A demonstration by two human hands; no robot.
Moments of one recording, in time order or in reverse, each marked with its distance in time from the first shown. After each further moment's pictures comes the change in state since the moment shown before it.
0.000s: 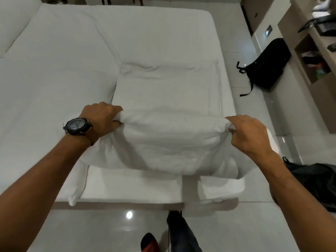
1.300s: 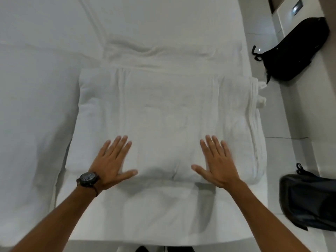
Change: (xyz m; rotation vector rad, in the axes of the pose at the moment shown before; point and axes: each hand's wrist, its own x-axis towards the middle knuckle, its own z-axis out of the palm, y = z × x) left_hand 0.086 -0.004 0.296 -0.082 -0.091 0.204; right_hand 0.029 -0.006 0.271 -0.027 -0.480 -0.061
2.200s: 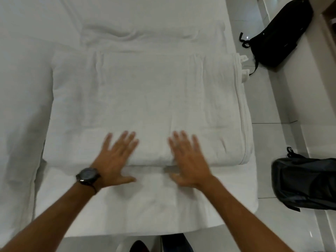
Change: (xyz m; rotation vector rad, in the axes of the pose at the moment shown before) left_hand 0.011 0.061 0.009 0.139 0.079 0.236; right_hand -0.019 -0.054 0.024 0.032 0.211 -0.219
